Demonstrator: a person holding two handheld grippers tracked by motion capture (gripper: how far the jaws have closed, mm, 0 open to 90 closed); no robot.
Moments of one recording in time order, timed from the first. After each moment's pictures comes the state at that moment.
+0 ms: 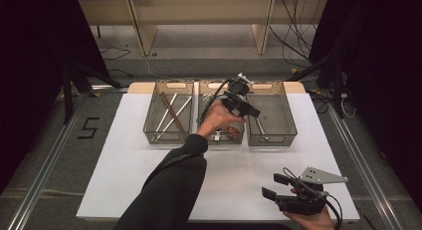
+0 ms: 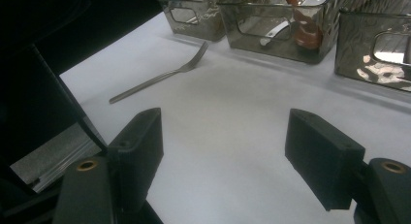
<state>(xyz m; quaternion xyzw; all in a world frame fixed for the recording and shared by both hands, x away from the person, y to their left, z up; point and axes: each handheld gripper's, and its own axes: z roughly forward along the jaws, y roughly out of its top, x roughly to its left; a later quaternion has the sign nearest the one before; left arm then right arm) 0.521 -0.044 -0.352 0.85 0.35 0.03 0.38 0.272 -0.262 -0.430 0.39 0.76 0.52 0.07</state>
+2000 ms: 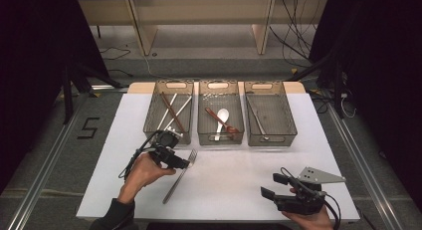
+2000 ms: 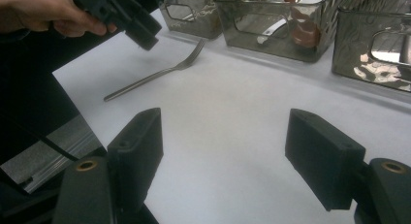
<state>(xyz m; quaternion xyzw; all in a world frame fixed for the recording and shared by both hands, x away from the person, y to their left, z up) 0.399 0.130 -0.428 0.87 0.44 0.04 0.22 0.272 -0.259 -0.431 0.39 0.76 0.51 0.08</state>
